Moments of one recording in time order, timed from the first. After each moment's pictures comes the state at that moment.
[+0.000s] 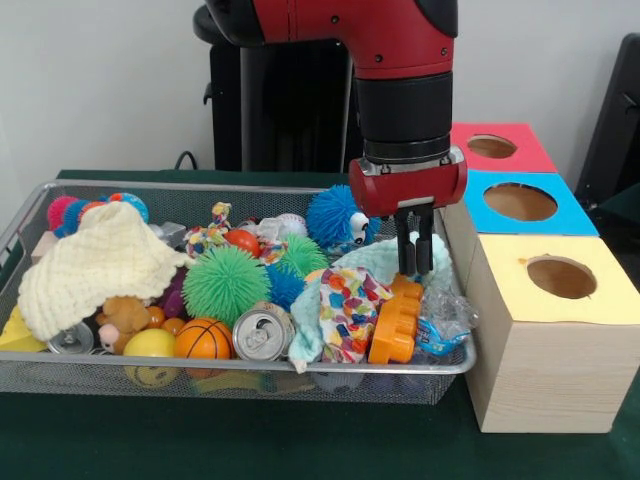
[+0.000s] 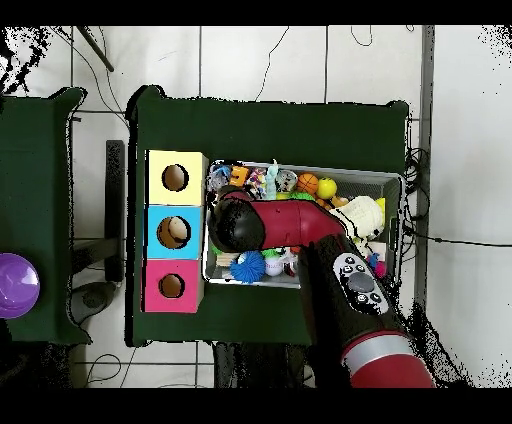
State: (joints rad) arm -0.39 -0.64 0.31 1.71 -0.28 0.30 1.57
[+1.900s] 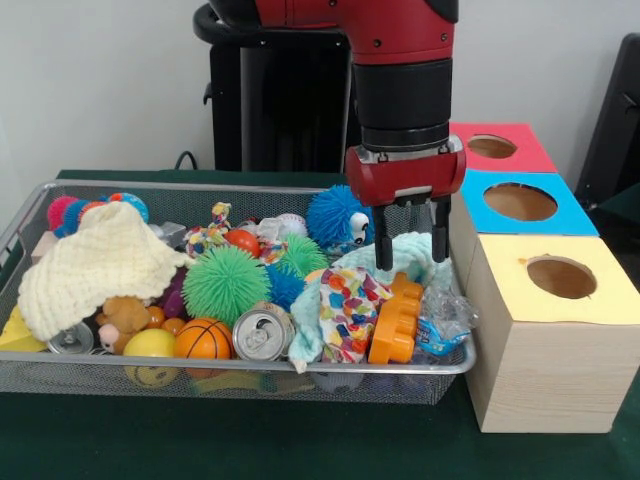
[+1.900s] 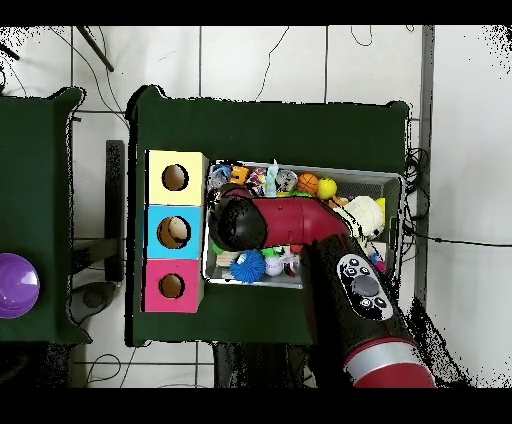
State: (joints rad) arm -0.39 -0.67 0.32 1.70 -0.28 0.35 1.57
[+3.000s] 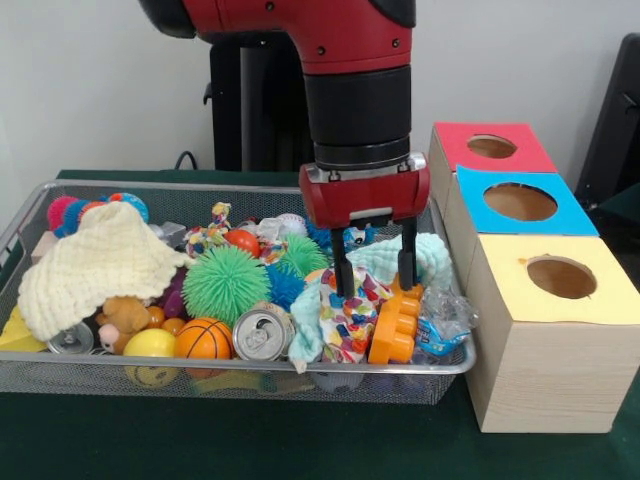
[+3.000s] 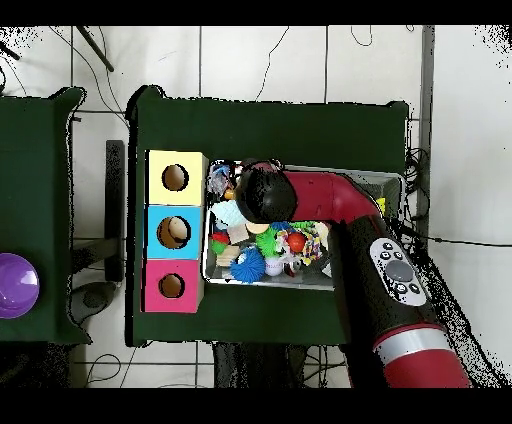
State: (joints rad) arm -0.48 -0.62 0.38 1.56 -0.28 0.43 1.57
